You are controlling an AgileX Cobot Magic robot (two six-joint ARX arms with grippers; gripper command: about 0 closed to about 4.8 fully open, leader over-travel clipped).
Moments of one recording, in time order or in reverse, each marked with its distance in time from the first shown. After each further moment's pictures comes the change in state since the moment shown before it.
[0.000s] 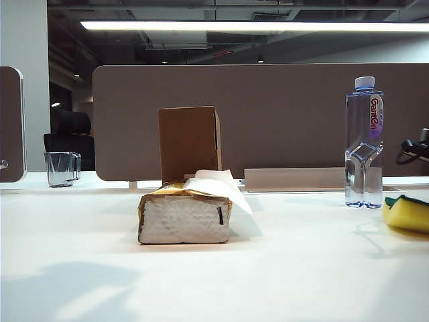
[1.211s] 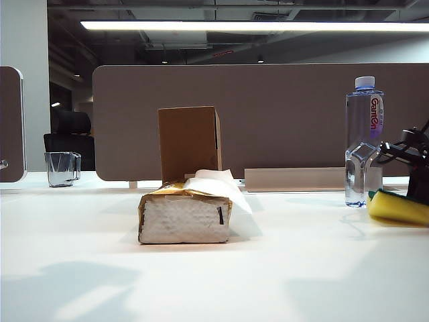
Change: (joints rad) left arm 0.000 0.000 0.000 0.000 0.000 0.000; right arm 0.001 0.190 0.208 0.031 0.001 0.001
